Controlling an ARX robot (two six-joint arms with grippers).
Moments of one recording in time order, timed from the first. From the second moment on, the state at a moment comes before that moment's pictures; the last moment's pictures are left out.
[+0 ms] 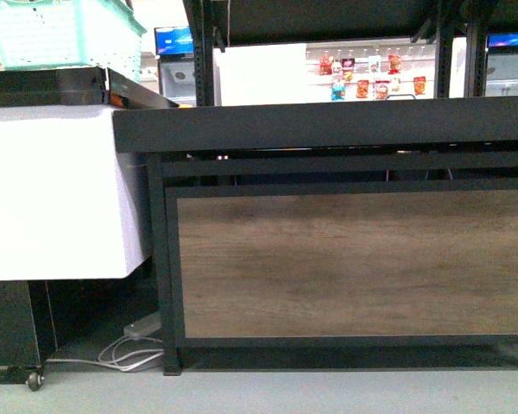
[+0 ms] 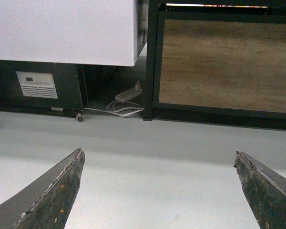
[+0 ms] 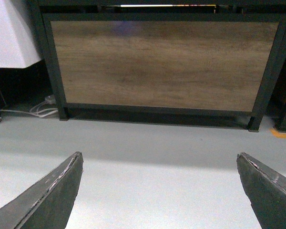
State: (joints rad) left arm 0.00 0.00 0.01 0.00 0.00 0.00; right arm 0.00 0.00 0.02 0.00 0.00 0.00
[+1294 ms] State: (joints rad) left arm 0.00 0.00 0.01 0.00 0.00 0.00; right arm 0.00 0.00 0.02 0.00 0.00 0.00
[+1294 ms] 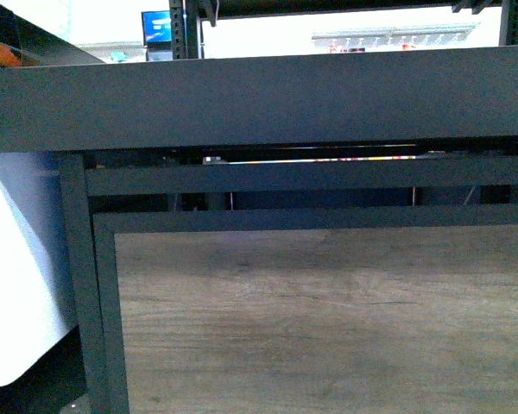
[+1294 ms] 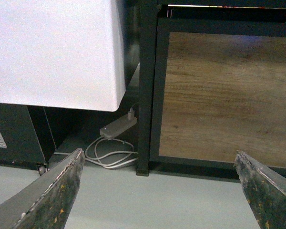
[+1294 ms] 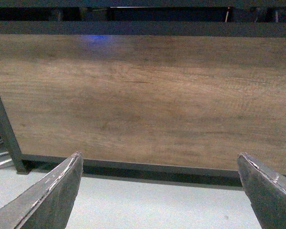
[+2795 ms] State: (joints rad) left arm 0.00 0.00 0.01 0.00 0.00 0.00; right arm 0.00 0.00 0.02 0.00 0.00 0.00
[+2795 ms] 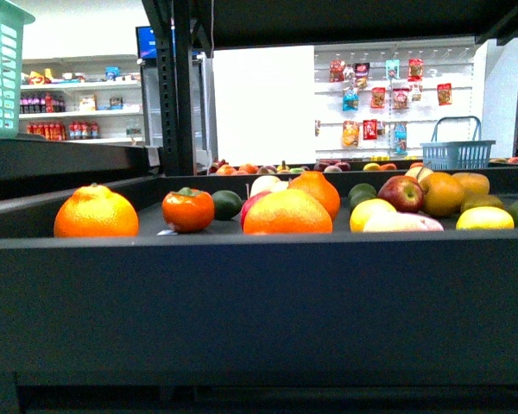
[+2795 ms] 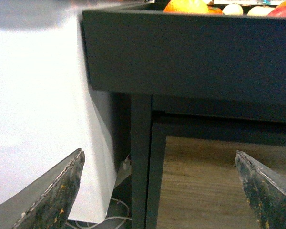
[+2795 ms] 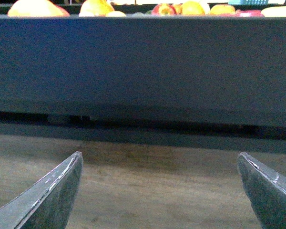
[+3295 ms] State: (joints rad) left arm 0.00 0.00 0.01 0.00 0.00 0.00; right arm 0.00 0.00 0.02 0.00 0.00 0.00
